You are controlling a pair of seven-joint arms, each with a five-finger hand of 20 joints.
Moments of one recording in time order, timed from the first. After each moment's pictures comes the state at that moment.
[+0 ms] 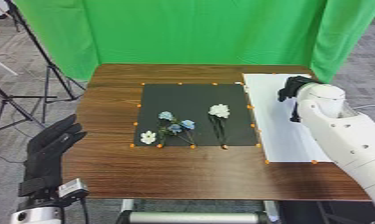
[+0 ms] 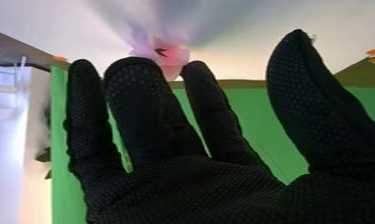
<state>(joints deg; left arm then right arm) 140.7 -54.7 -95.2 -129.2 53.1 30.4 27.2 -58.2 -51.3 58.7 -76.4 -127.9 -25.2 30.6</state>
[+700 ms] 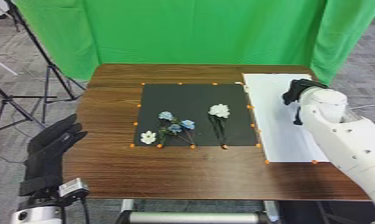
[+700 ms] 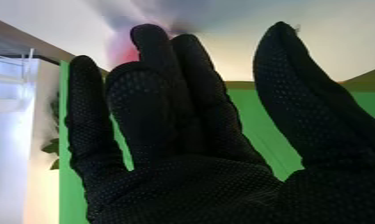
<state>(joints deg) 140.4 -54.7 -95.0 -129.2 53.1 30.5 27.0 -60.9 -50.1 59.7 -77.9 -129.5 -23.6 30.6</state>
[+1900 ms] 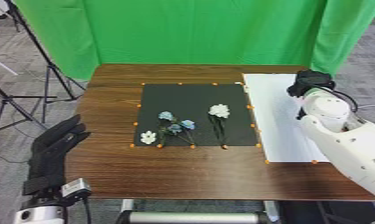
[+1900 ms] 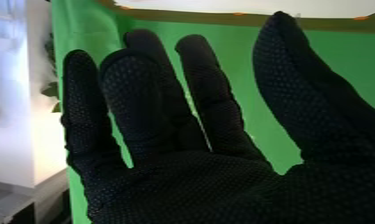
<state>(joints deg) 140.0 -53.7 -94.1 -129.1 53.0 30.5 26.8 -60.6 -44.0 52.4 -82.0 -130.2 -8.9 35.0</state>
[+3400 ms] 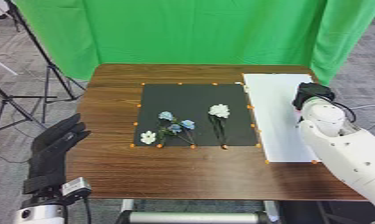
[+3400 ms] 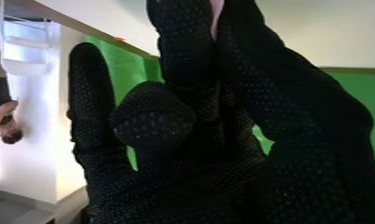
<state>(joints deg) 139.6 -53.7 -94.0 -128.9 53.0 30.5 27.1 -63.1 -46.3 54.1 -78.8 -129.3 -9.8 37.2</state>
